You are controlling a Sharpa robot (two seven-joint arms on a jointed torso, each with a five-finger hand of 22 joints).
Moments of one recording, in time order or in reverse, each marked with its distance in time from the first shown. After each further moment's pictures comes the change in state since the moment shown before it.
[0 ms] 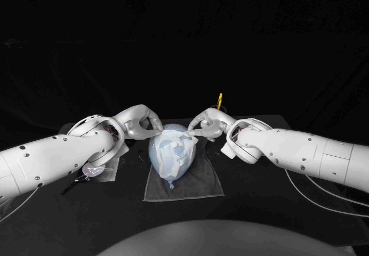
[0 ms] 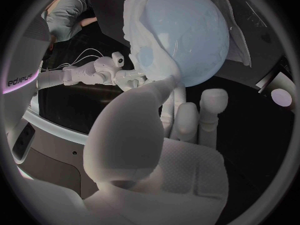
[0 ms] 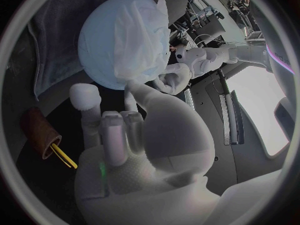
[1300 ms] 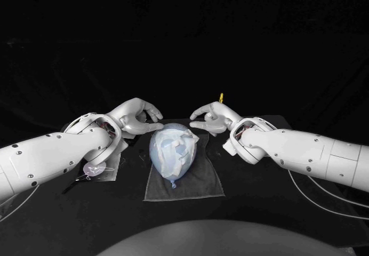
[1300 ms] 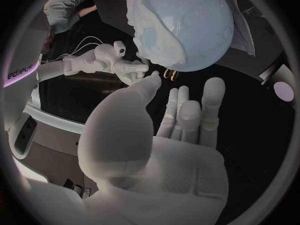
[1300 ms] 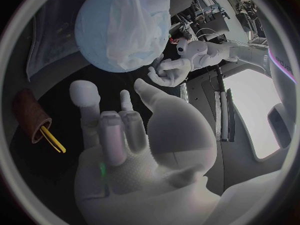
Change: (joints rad) left arm 0.001 -0.030 0.016 0.024 0.071 -0.072 0.034; left_hand -0.175 -0.109 -0.102 0.043 0.001 -0.197 0.058 -0.111 0.034 -0.143 0.077 -0.051 -0.014 -0.071 0.069 -0.034 -0.135 0.000 -0.095 0.055 -0.099 -0.155; right arm 0.005 -0.027 0.000 0.034 0.005 -0.125 0.054; right_hand -0.124 -0.082 -0.034 0.027 0.006 -0.194 0.079 -0.084 -0.007 0.002 0.056 -0.021 0.000 0.002 0.042 0.000 0.000 0.009 -0.018 0.026 -0.039 -0.019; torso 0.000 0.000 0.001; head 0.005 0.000
